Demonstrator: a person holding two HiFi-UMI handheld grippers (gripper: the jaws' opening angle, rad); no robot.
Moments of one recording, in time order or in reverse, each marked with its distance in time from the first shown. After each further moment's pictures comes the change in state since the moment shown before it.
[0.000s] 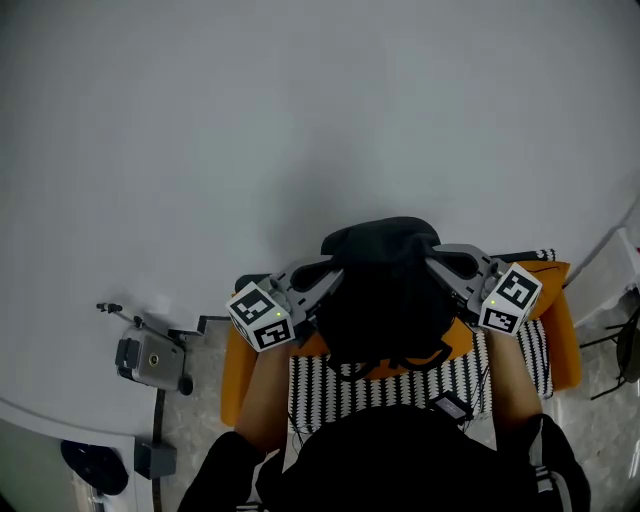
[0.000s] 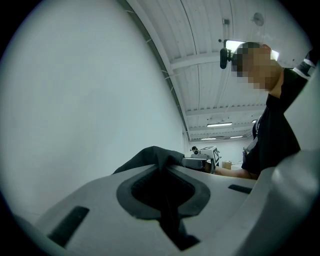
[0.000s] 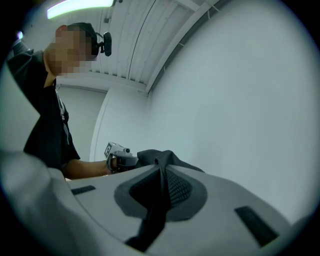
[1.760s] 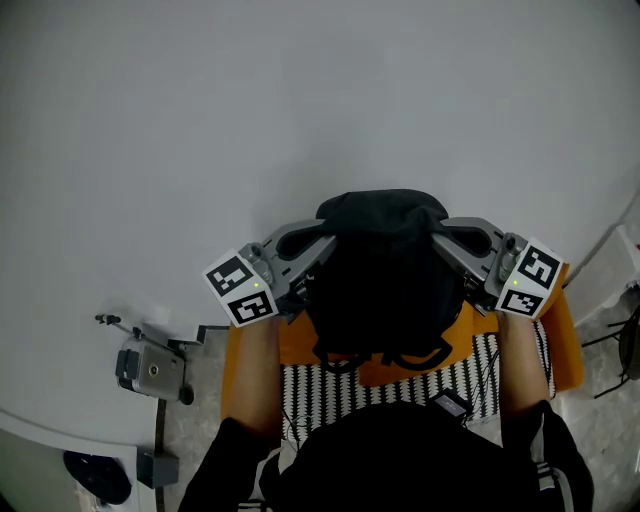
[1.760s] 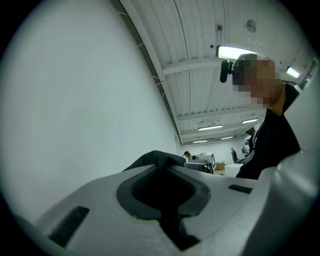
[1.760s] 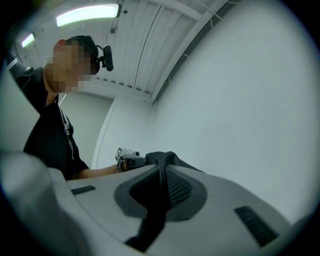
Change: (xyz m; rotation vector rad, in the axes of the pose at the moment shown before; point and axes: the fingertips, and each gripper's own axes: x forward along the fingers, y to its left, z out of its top) left arm 0.041 0.010 0.087 0.069 -0.059 -0.095; right arm -0.008 -0.022 0.077 -0.049 -0.102 0.054
